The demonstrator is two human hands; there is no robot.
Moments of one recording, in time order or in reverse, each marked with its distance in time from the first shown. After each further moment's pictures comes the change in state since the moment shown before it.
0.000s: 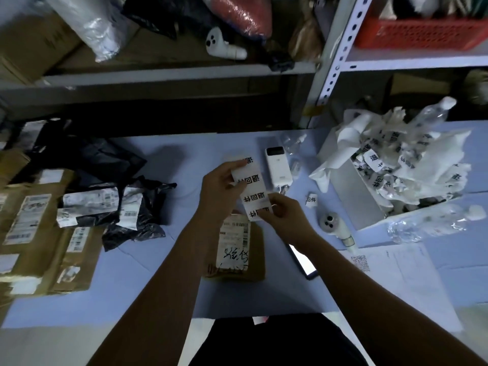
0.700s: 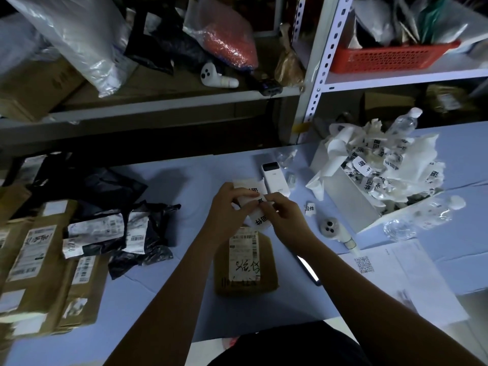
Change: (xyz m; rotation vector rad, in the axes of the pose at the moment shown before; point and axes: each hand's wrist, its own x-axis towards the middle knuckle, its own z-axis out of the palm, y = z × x) left_hand -0.006 0.008 -0.018 0.362 -0.174 0.227; right_hand -0.007 -0.029 0.026 0.002 0.169 -0.203
